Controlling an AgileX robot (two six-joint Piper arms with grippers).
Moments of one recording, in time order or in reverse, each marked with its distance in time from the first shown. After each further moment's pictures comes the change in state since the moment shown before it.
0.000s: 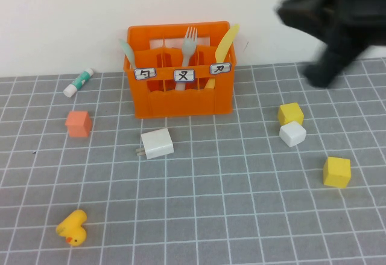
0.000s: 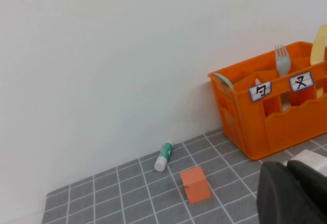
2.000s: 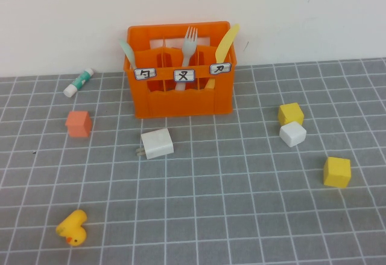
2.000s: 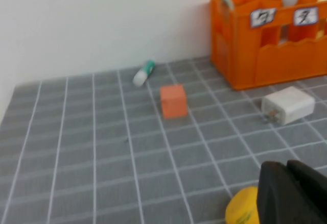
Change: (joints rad) right arm 0.002 -0.865 1.041 -0.359 0.023 0.449; left arm 0.073 -0.017 0.038 -0.154 0.169 -0.046
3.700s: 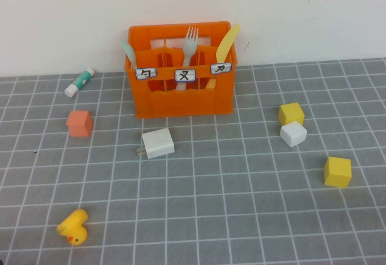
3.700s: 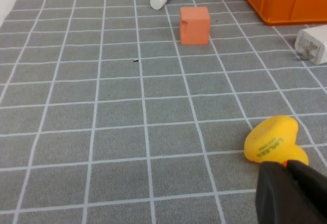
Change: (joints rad) right arm 0.000 0.000 0.000 -0.002 0.000 0.000; left arm 0.127 0.000 0.221 -0.129 -0.103 0.024
